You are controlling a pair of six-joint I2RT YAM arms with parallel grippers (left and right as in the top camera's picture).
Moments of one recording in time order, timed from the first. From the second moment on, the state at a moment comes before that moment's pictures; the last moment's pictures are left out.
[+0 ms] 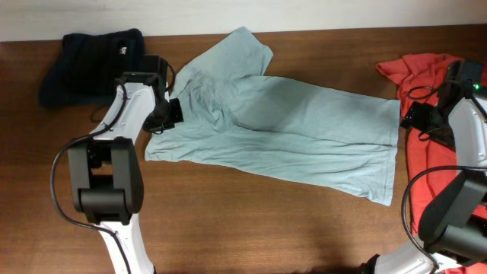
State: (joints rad) left arm -0.08 2.14 1.65 -0.94 0.00 -0.28; right arm -0.42 1.82 1.48 -0.99 0.19 0.19
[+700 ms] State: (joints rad) left arm -0.08 2.18 1.59 -0.96 -0.08 -0.26; right arm -0.42 1.82 1.48 -0.99 0.19 0.19
